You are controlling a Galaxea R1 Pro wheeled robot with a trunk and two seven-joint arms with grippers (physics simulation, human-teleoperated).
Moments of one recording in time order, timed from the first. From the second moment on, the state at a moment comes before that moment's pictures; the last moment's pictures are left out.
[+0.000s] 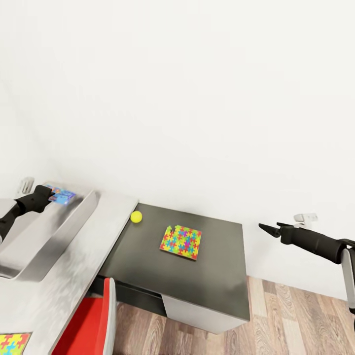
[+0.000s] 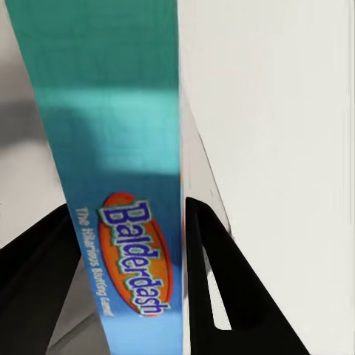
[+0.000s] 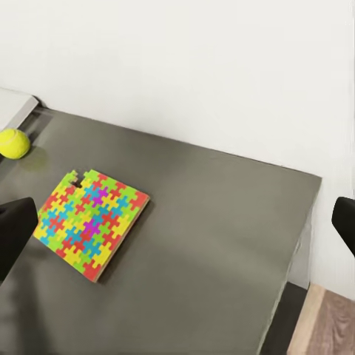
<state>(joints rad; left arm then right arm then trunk) -1.23 0.52 0.18 -0.29 1.03 0.45 -0.04 -0.47 -0.25 -0.44 -1.62 0.03 0.89 0.94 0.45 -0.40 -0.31</state>
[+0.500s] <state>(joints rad) -1.26 0.51 0.18 -0.29 1.03 0.46 -0.06 -0.49 -0.24 -0.46 -1.62 0.03 0.89 0.95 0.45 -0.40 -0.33</state>
